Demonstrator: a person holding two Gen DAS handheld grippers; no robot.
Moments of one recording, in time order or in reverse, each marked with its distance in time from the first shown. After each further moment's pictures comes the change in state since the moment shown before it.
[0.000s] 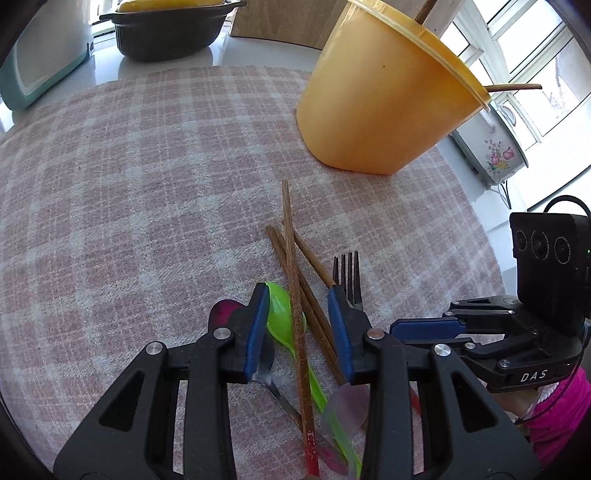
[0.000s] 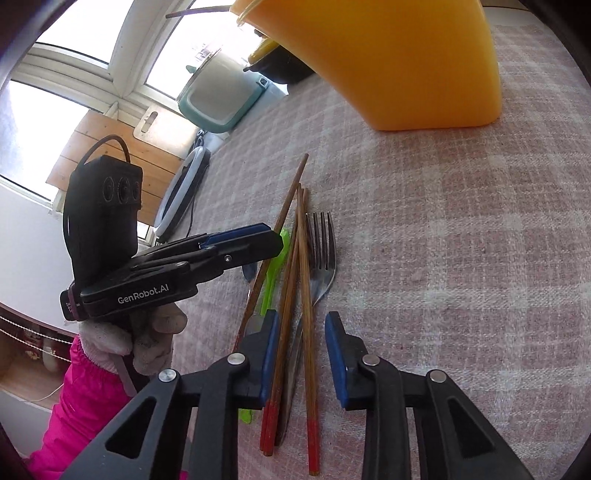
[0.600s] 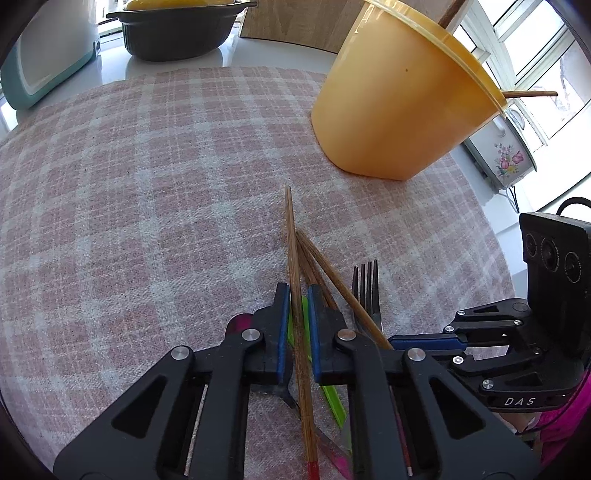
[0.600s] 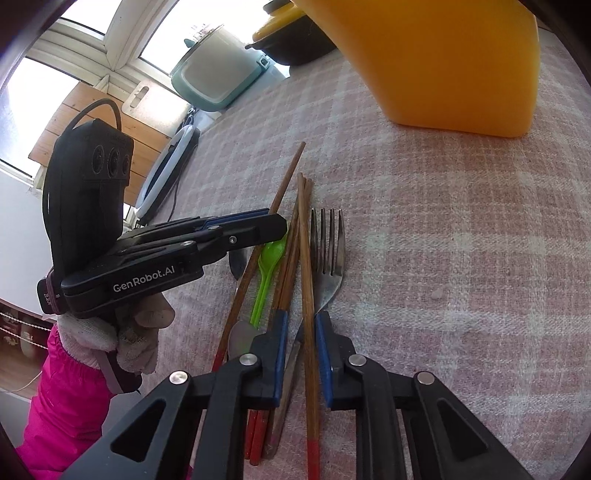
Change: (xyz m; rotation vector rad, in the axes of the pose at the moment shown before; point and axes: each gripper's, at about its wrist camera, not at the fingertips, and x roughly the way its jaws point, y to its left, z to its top) left arm 0.005 0.008 0.005 -0.008 -0.016 0.024; right arm 0.024 0.020 0.011 -0.076 0.059 -0.104
